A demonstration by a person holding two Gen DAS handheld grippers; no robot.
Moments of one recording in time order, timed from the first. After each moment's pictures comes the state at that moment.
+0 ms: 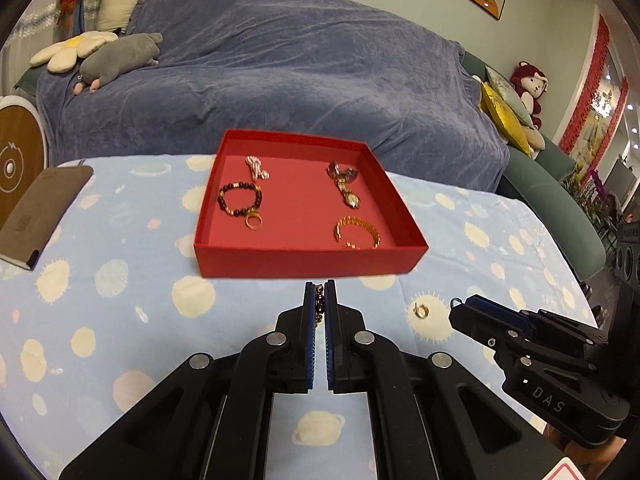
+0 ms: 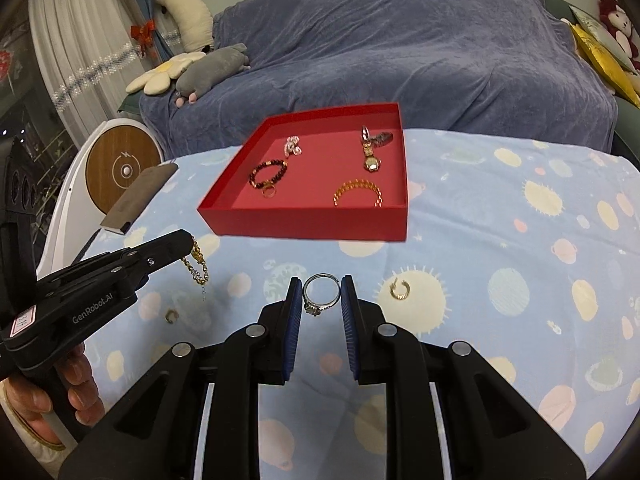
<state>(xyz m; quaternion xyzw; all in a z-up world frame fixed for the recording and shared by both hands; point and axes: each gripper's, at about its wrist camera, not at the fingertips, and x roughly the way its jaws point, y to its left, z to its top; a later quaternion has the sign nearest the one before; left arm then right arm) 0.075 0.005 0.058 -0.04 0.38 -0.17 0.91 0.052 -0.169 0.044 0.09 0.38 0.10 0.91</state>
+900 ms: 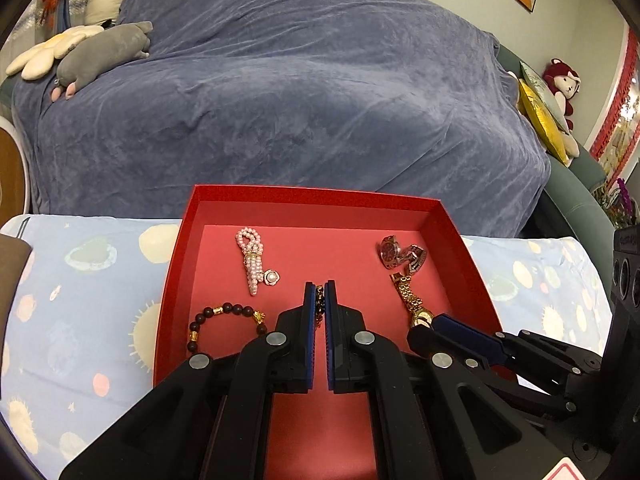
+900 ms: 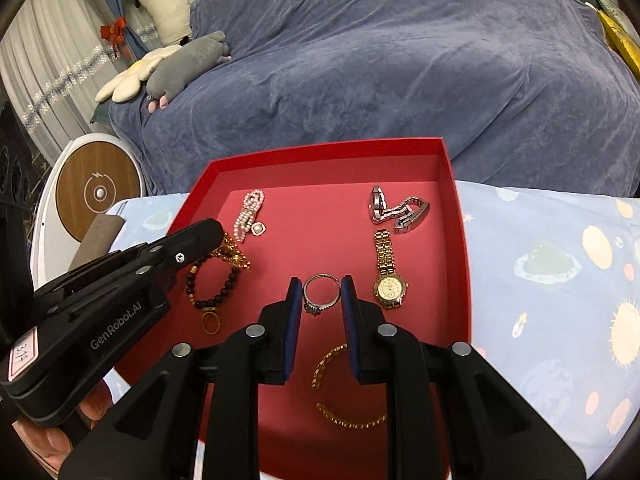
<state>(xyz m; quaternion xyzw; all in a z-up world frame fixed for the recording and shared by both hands) 0.279 -0.026 0.017 -0.04 0.41 -0.15 0.90 0.263 -0.163 -0.006 0.10 0.43 0.10 0.89</state>
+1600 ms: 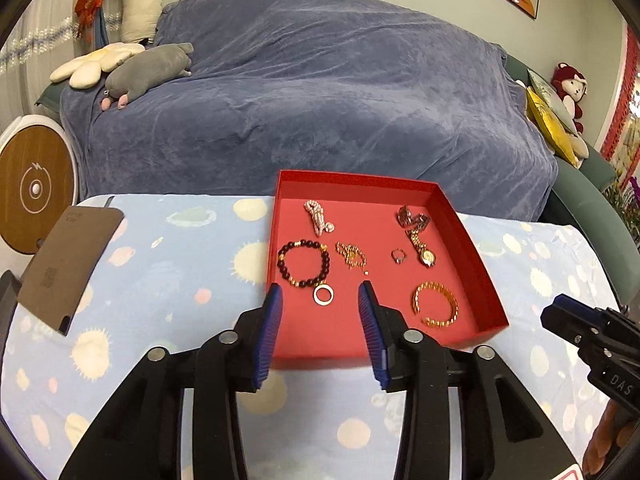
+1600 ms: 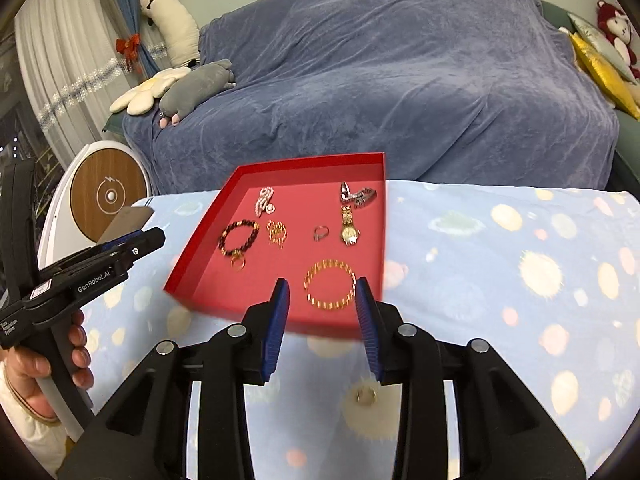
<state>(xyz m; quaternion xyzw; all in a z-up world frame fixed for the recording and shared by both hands) 0.152 0.032 0.066 -0.02 0.39 -0.10 0.92 0.107 -0.191 0.063 0.08 0.38 0.08 0.92</state>
